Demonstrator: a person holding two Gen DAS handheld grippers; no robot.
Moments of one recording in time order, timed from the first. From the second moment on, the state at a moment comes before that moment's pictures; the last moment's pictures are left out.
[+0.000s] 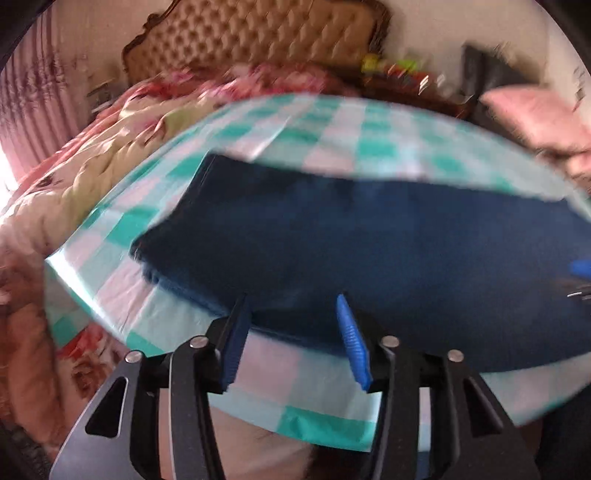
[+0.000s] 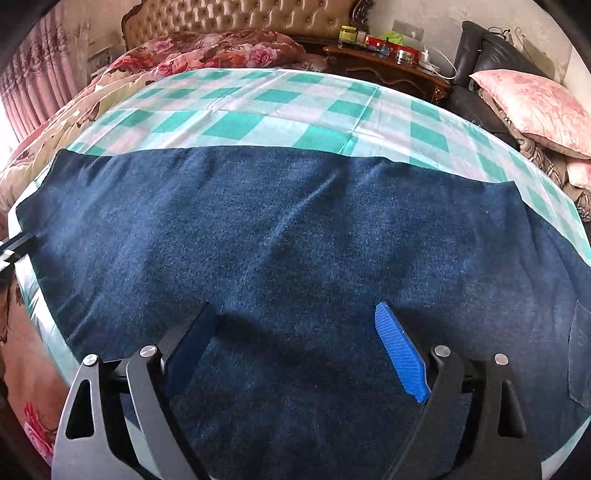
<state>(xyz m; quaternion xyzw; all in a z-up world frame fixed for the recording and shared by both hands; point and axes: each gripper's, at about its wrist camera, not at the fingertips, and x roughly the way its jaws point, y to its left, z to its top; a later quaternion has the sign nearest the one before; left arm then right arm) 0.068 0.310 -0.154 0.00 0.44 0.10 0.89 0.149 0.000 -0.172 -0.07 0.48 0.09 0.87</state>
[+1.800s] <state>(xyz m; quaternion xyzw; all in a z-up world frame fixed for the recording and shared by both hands) 0.037 0.457 -0.166 -0.48 0.34 0.11 0.80 0.093 -0.097 -0.174 -0.04 0.48 0.03 0.88</state>
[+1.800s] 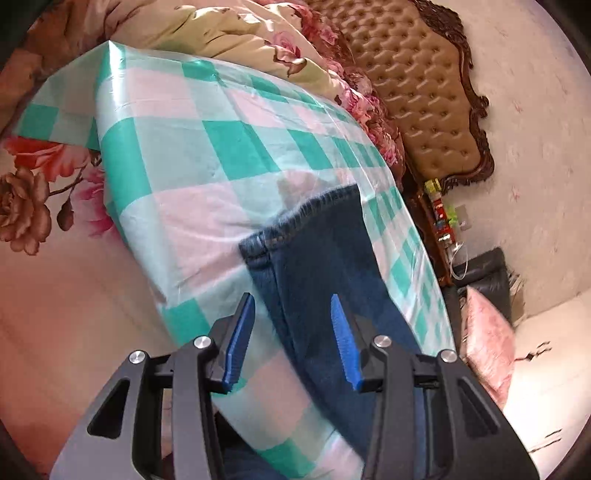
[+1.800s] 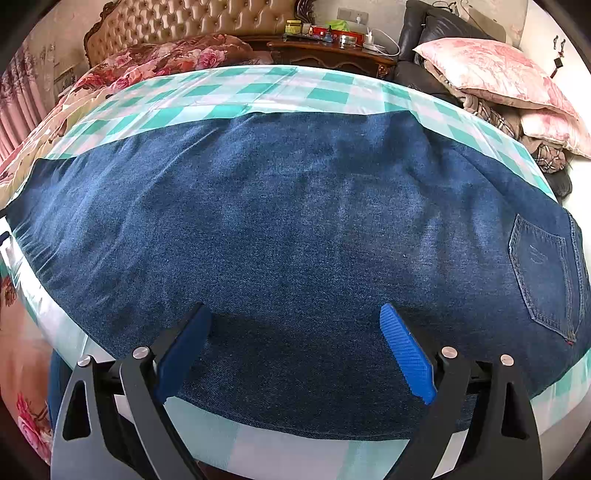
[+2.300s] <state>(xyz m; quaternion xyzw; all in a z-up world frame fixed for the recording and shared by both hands) 0.049 0.486 -0.177 -0.51 0.33 0.08 0.79 0.092 -0.083 -0.158 -0.05 0.46 0.04 0.89</state>
